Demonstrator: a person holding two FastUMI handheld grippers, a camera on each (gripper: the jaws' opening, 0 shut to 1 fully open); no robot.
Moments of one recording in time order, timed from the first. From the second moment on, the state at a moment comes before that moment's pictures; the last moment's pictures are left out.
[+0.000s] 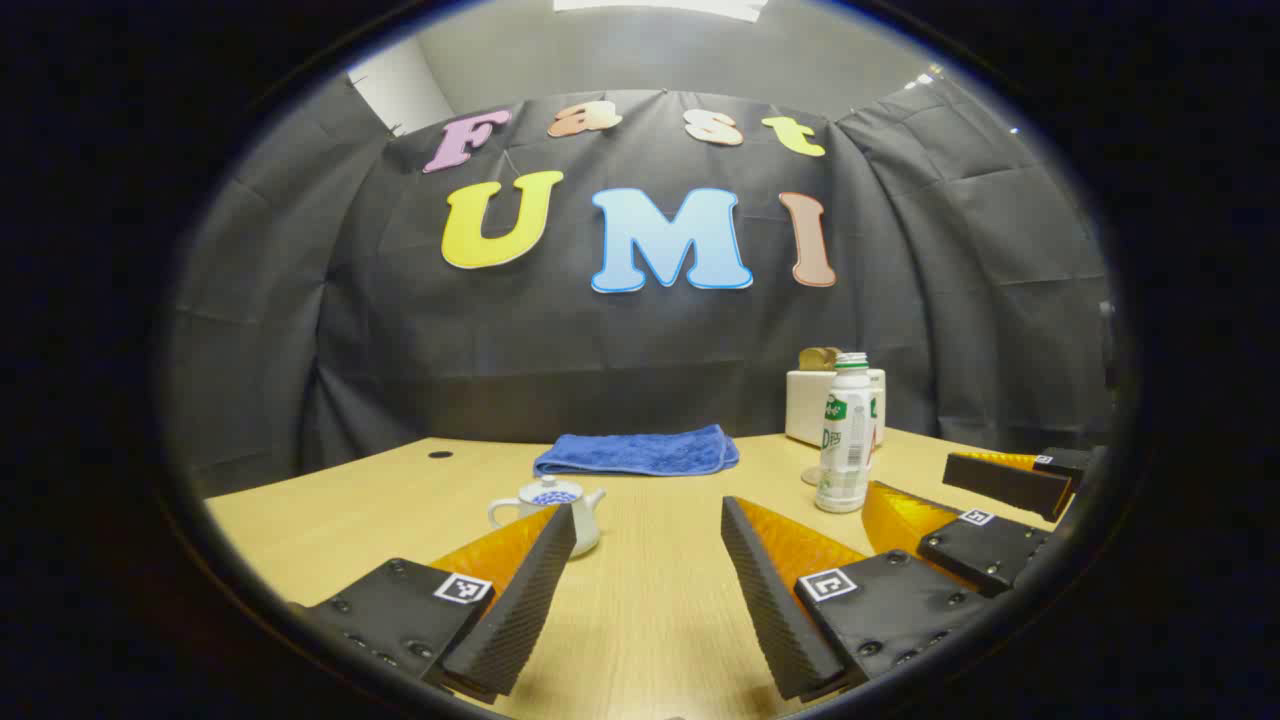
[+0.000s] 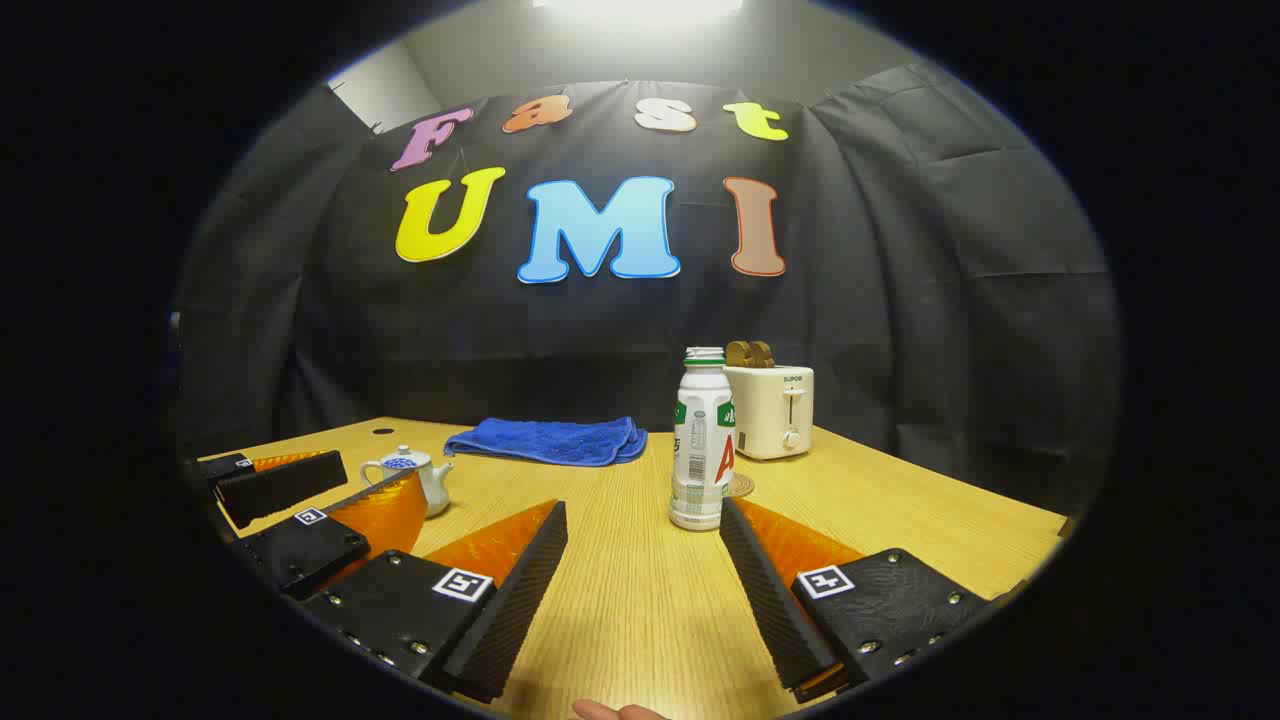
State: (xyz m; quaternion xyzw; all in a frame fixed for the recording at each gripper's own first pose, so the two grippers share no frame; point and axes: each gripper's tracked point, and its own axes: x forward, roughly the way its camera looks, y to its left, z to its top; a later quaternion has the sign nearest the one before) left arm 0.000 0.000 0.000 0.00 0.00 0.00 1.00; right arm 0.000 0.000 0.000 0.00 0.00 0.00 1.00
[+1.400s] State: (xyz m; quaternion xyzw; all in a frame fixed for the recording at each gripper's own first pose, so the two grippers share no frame) left arm 0.094 0.076 0.012 0.00 0.01 0.03 1.00; right arm 0.029 -0.012 0.000 -0.01 0.02 0.02 1.00
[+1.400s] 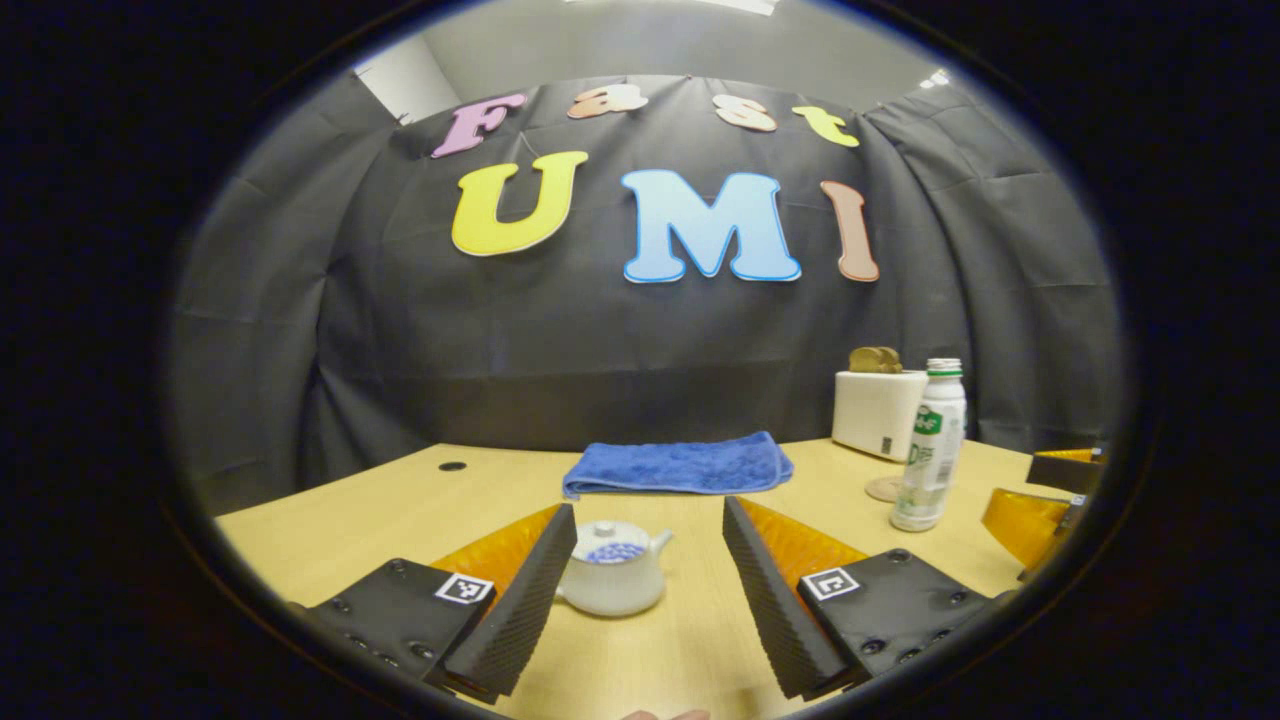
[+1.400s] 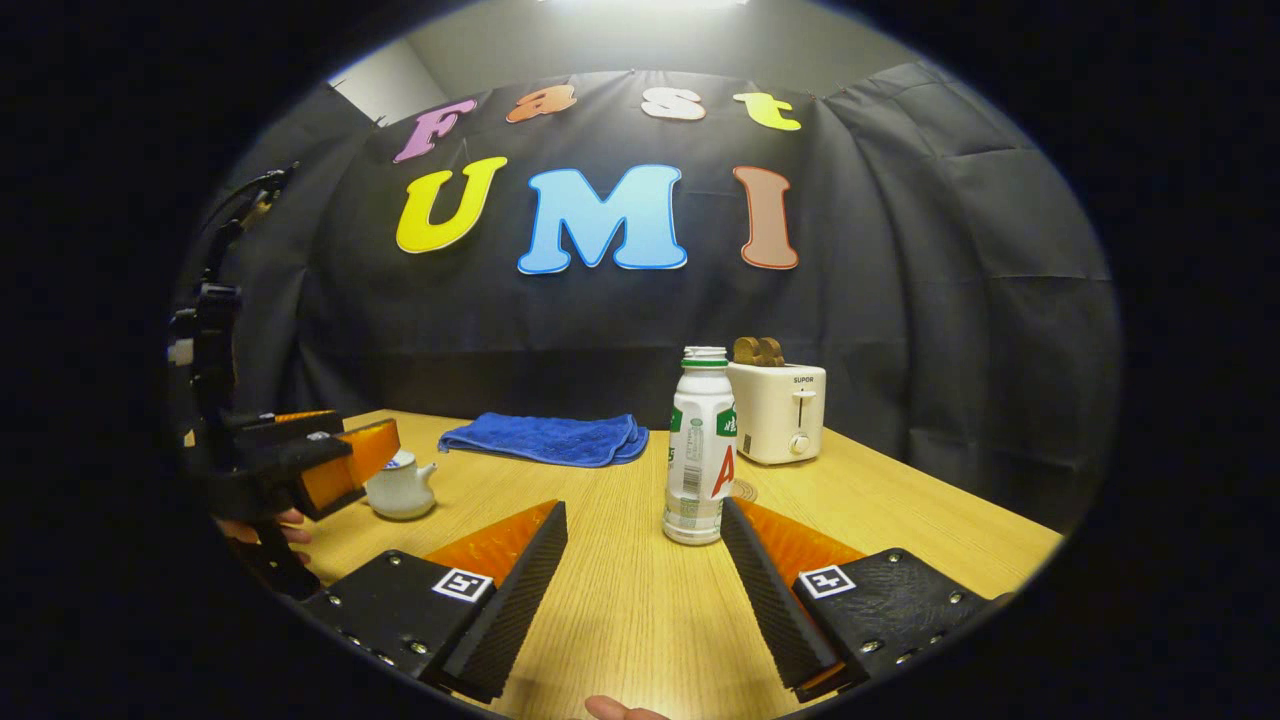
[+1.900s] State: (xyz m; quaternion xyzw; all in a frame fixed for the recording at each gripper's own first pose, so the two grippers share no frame) left arm 0.149 0.098 -0.022 -0.01 0.06 0.03 1.00; right arm 0.032 -0.017 -0.003 -0.01 0.02 0.02 1.00
